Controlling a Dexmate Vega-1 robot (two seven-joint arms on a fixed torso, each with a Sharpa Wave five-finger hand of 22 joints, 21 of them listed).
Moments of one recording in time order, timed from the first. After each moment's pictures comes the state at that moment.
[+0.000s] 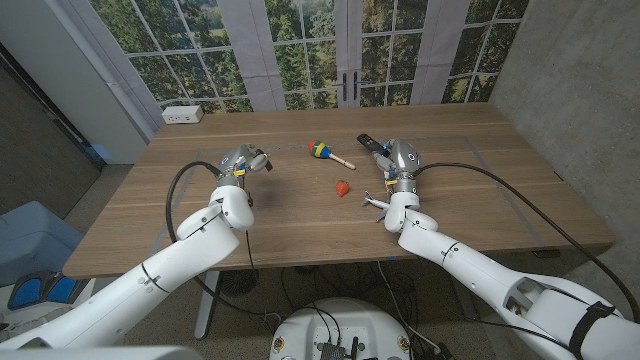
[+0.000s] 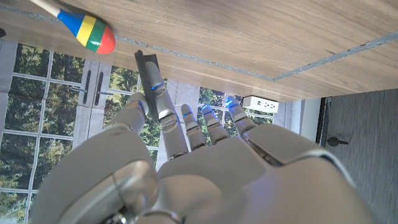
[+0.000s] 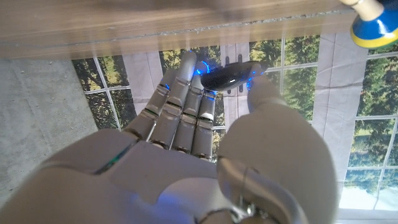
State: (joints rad) left arm 1.01 0.76 0.51 -2.20 0.13 0.93 0.53; left_hand 0.54 0.18 0.60 -0.14 0.17 0.93 -0.07 0.51 0.28 0.29 -0.15 0.21 0.21 0.15 -0.04 0.20 0.21 -0.01 0.11 0.39 0.18; right arm -0.69 -0.37 -0.79 -1.29 -0.39 -0.41 -0.84; right_hand 0.99 0.03 0.39 -0.16 0.25 0.86 0.07 0.55 0.25 0.86 0.01 0.68 0.72 0.85 -0.10 0.46 0.96 0.40 -0.05 0.78 0.19
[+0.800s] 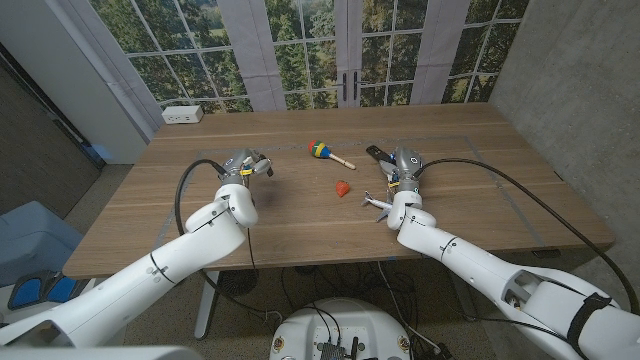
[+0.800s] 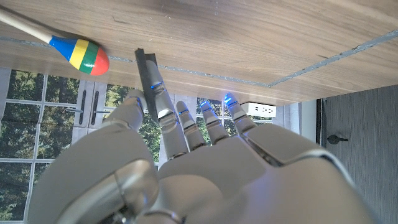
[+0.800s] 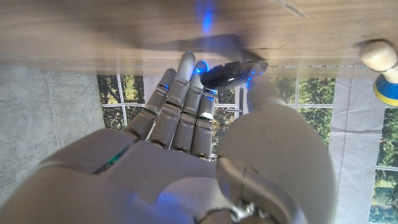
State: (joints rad) left arm 0.92 0.77 0.60 -2.16 0.13 1.02 0.50; left_hand 0.60 0.13 0.58 -0.19 0.17 0.97 -0.08 0.50 0.25 0.36 -0.19 0.22 0.19 0.21 -0.04 0.21 0.18 0.05 0.09 0.38 0.18; right arm -0.65 -0.37 -0.83 -1.27 -0.36 -0.57 -0.75; right_hand 0.99 0.03 0.39 -0.16 0.24 0.86 0.07 0.55 0.24 0.86 0.00 0.67 0.70 0.84 -0.10 0.44 0.96 0.39 -0.04 0.78 0.18
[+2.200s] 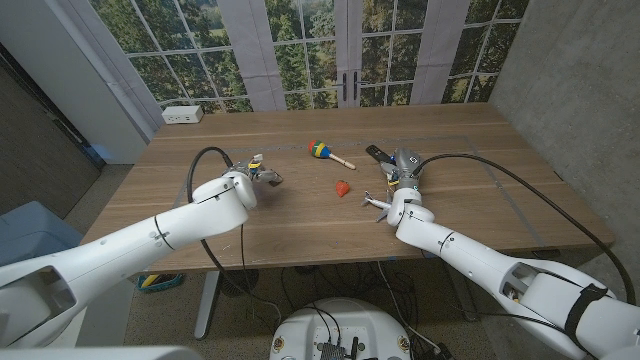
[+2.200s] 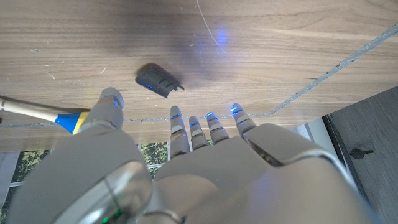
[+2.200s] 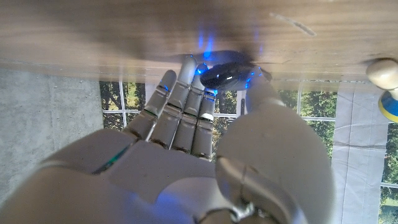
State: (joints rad) left arm 0.65 0.90 0.84 -2.16 0.05 1.21 0.24; left_hand 0.52 -0.02 0.42 -0.15 0.17 0.30 -0.08 0.17 0.19 0.07 -0.06 0.18 0.19 0.03 0.02 0.19 0.19 -0.05 0.17 0.23 0.18; right arm -0.62 -0.38 -0.87 -1.25 -0.33 -0.61 -0.72; right_hand 0.95 0.07 0.36 -0.12 0.18 0.75 -0.04 0.43 0.22 0.79 -0.08 0.53 0.65 0.73 -0.08 0.36 0.97 0.35 0.02 0.78 0.18
